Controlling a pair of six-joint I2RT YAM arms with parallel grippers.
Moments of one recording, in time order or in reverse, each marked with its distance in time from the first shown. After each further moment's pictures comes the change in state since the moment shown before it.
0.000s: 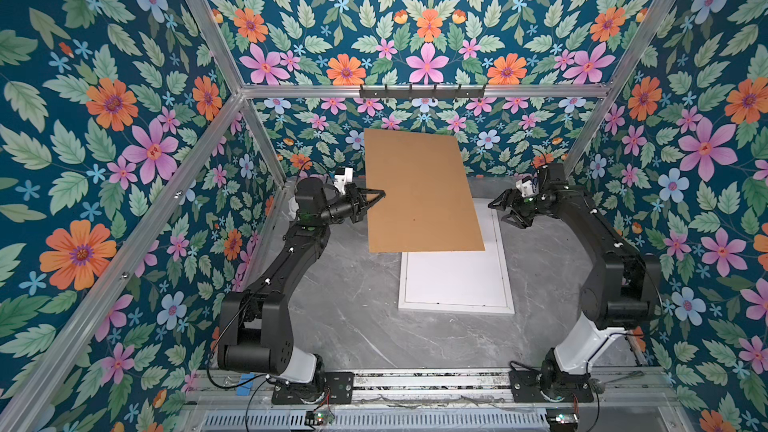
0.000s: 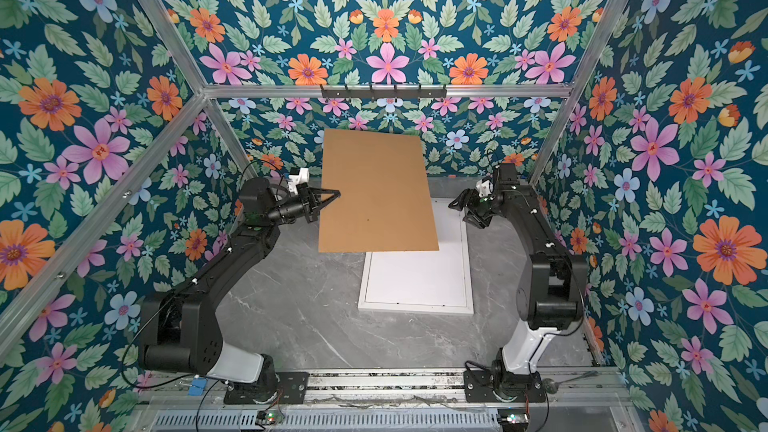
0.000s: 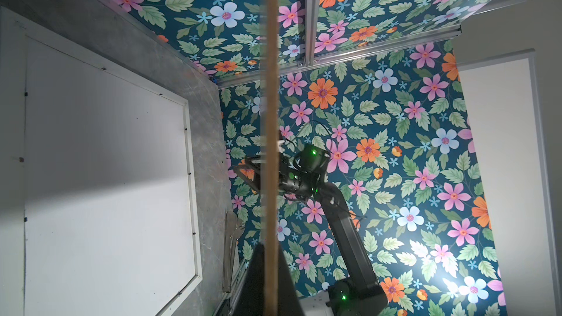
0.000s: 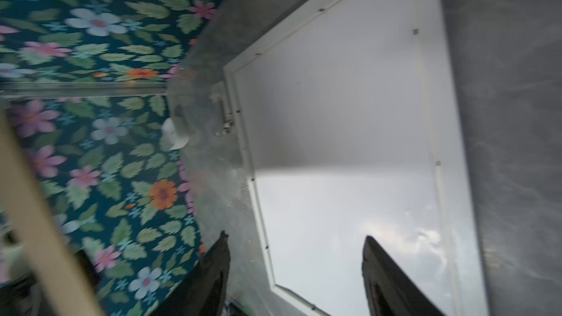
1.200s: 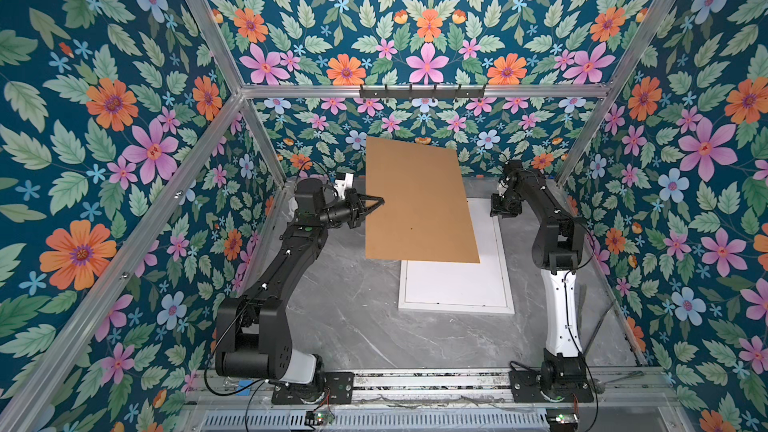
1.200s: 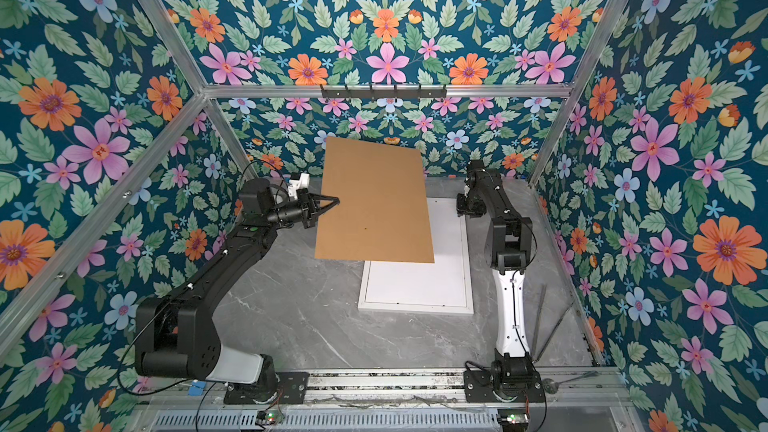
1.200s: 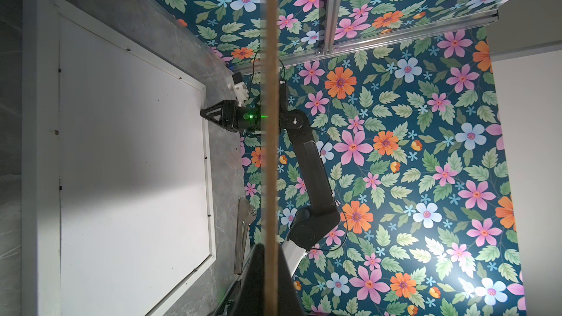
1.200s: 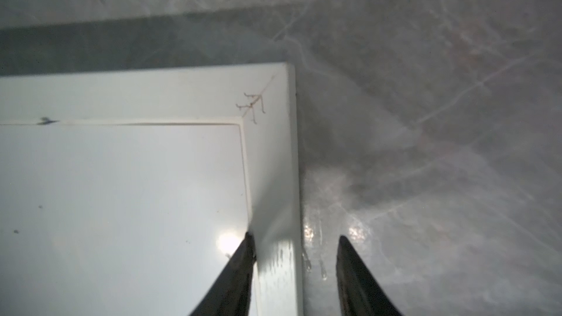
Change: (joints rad) left arm 0.013 -0.021 0.000 -0.163 0.018 0.107; right arm 0.048 0.700 0.750 -0.294 0.435 -0.378
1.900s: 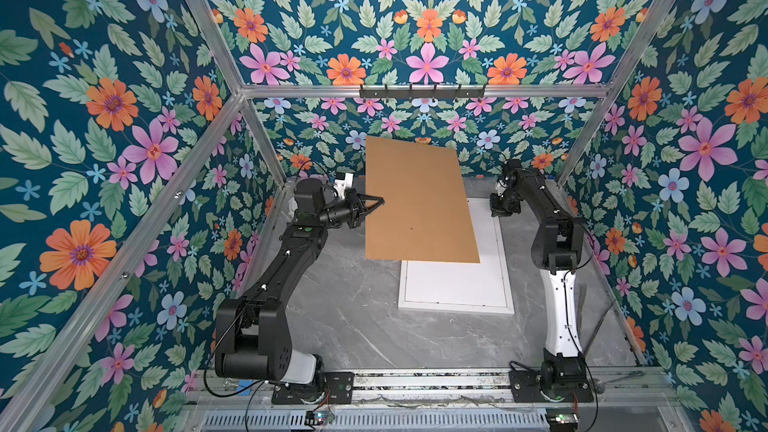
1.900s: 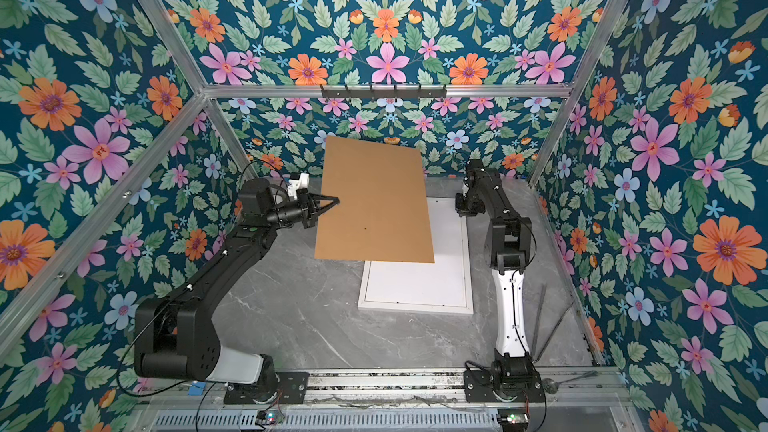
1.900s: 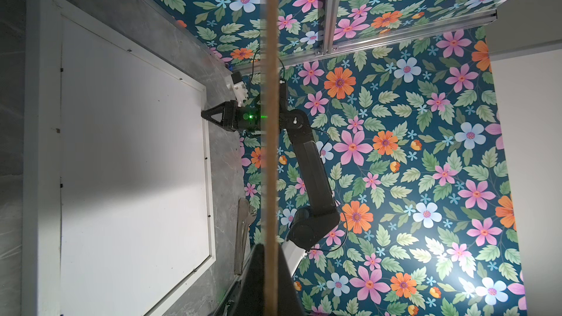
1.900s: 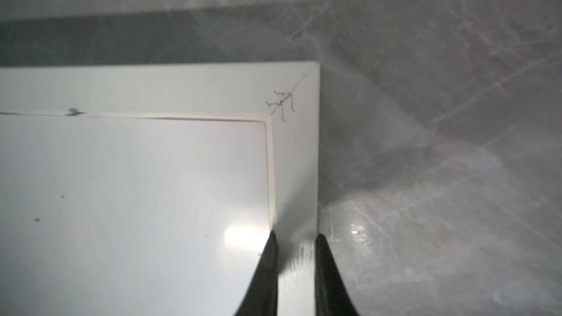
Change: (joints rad) left arm 0.000 -0.005 -0.003 0.000 -0.003 0.000; right arm 0.002 -0.005 0.008 -0.012 -0.016 0.005
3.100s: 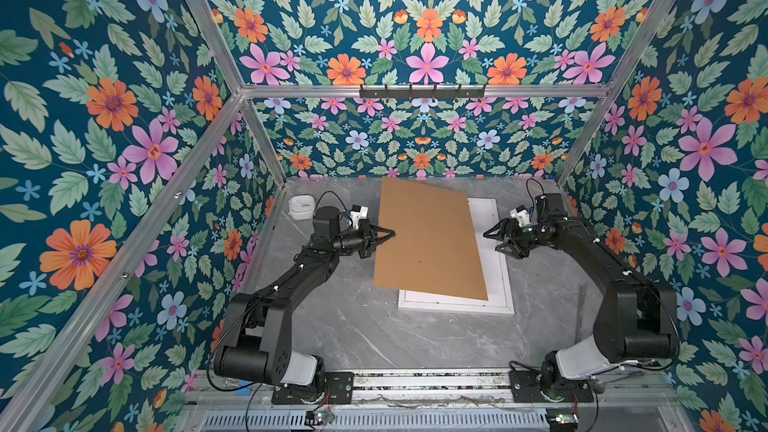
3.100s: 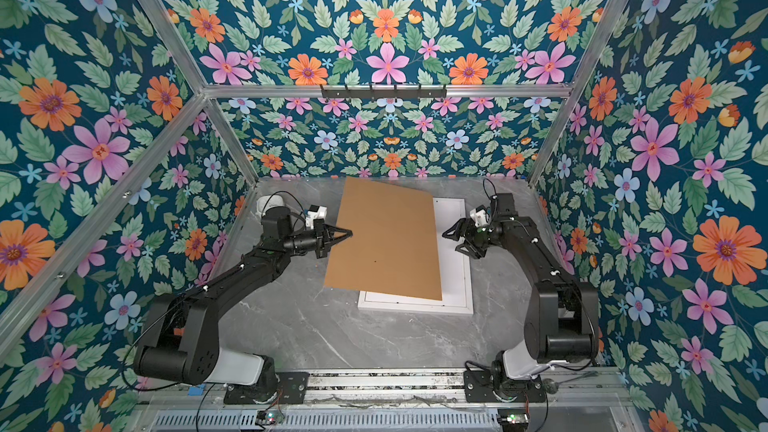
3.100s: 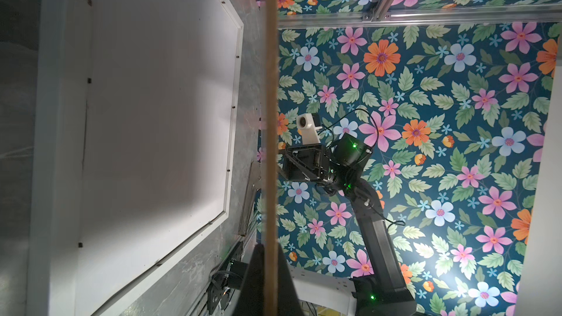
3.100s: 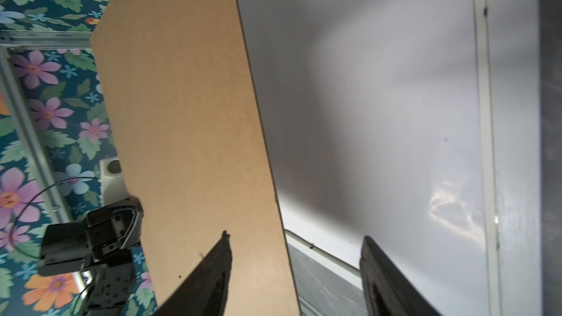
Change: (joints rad) left arm -0.099 -0.005 -0.288 0.132 -0.006 -0.068; right arm -0.046 -1.028 -1.297 0.520 -0.673 0.484
